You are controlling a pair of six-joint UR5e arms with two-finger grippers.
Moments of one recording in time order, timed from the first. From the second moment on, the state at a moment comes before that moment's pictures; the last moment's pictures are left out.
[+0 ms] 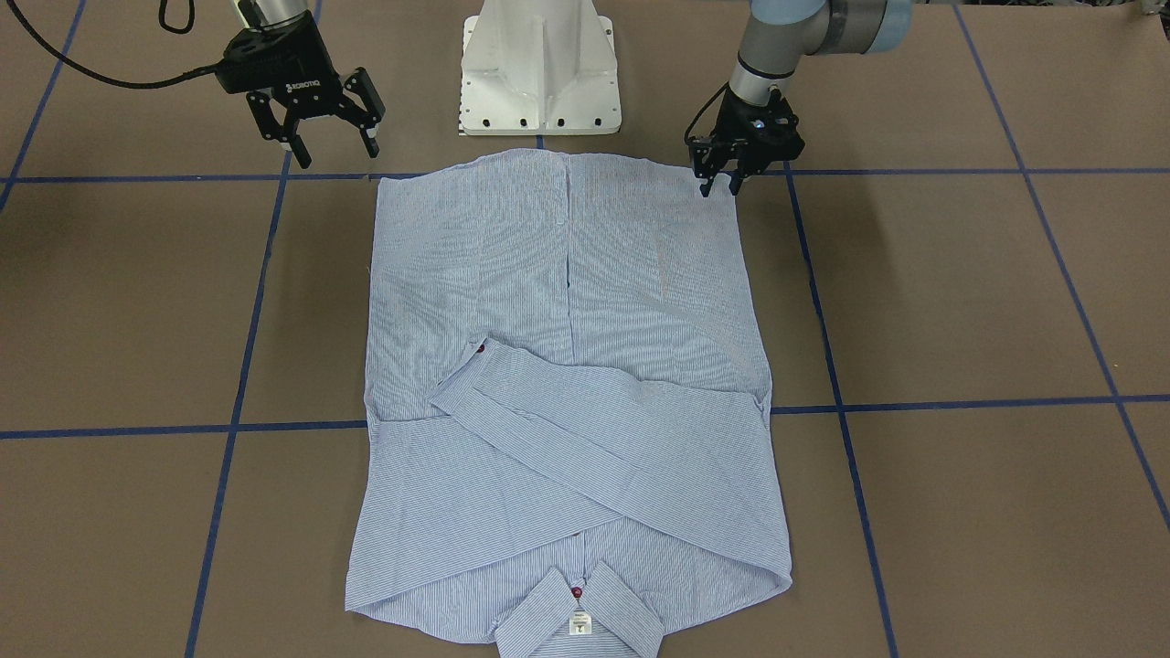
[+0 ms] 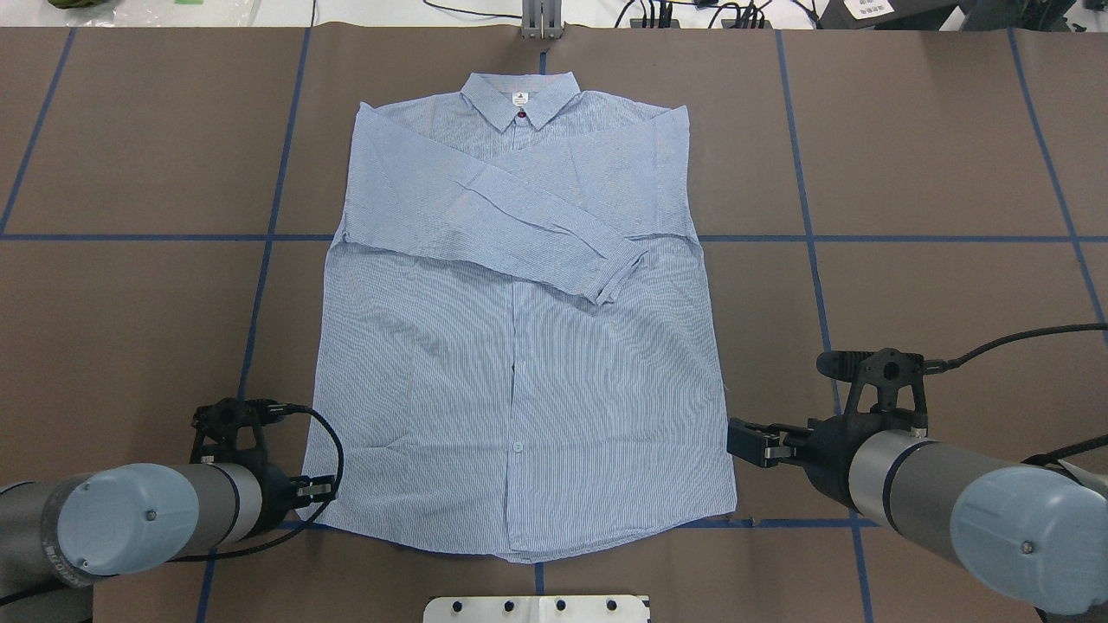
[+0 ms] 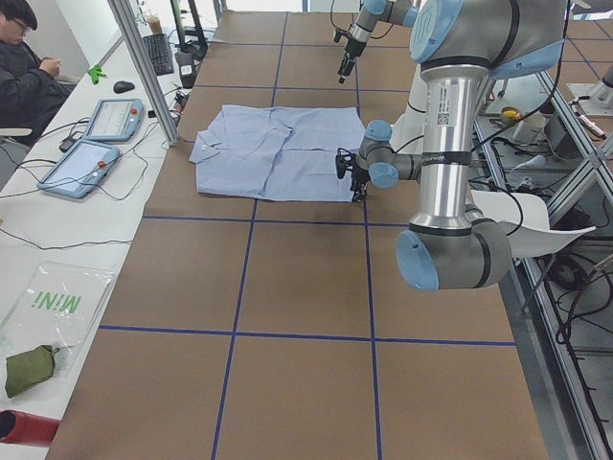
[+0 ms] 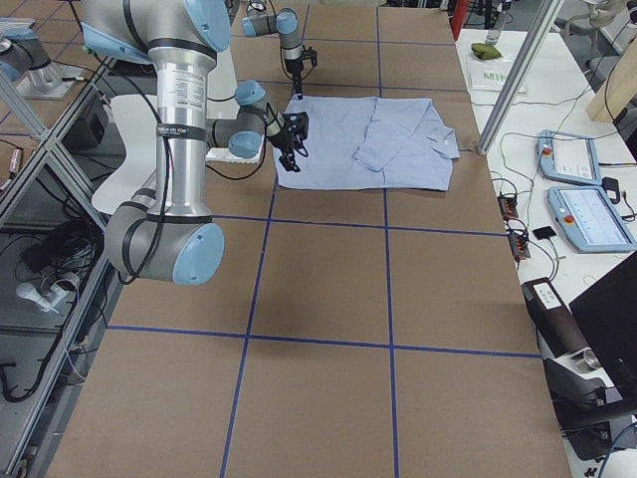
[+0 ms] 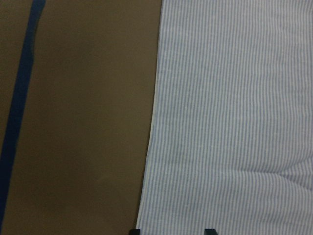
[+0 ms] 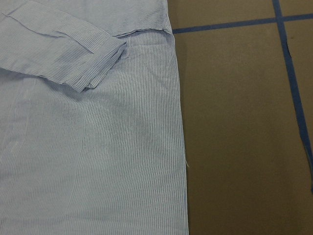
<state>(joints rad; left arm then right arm) -0.21 -1.59 -2.05 -1.94 -1.57 -1.55 0.21 -1.65 2.30 -1.24 1.35 1.43</state>
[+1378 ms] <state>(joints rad) -0.18 -1.58 -2.06 -1.94 -1.57 -1.55 0.19 -1.64 2.29 -1.23 1.32 1.44</state>
